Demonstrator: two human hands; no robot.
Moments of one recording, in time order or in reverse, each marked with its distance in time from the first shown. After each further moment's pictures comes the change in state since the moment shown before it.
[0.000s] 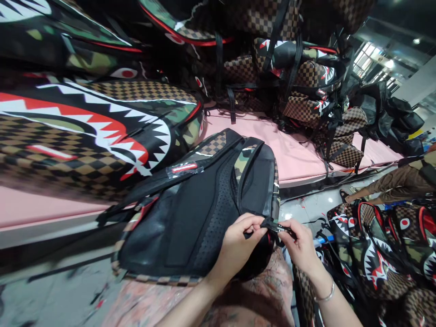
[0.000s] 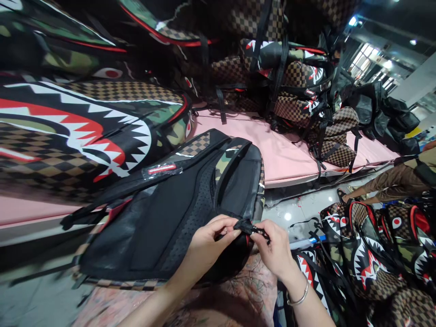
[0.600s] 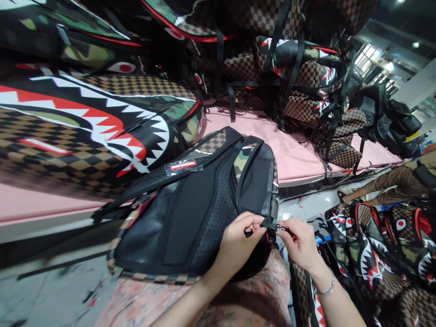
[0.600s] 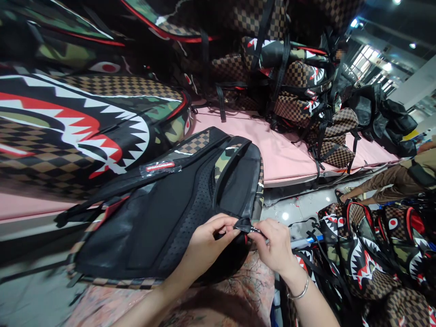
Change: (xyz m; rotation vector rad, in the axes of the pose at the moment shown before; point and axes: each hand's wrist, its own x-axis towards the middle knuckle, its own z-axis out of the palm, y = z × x) left_hand 0.002 0.002 0.000 0.039 -0.003 -0.008; right_hand 0.007 -0.003 -0.008 -0.187 0.002 -0.196
